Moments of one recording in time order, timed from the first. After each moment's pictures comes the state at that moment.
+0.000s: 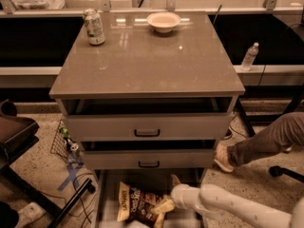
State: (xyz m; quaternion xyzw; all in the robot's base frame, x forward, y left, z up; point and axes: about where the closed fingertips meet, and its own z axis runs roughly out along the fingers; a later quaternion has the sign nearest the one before) arm 0.506 -0.057 0.283 -0.41 0.78 0.26 0.39
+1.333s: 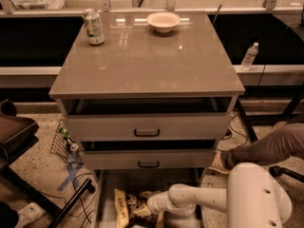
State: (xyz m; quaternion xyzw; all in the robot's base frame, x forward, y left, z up) arm 0.490 0.053 0.180 -0.52 0.74 0.28 0.31
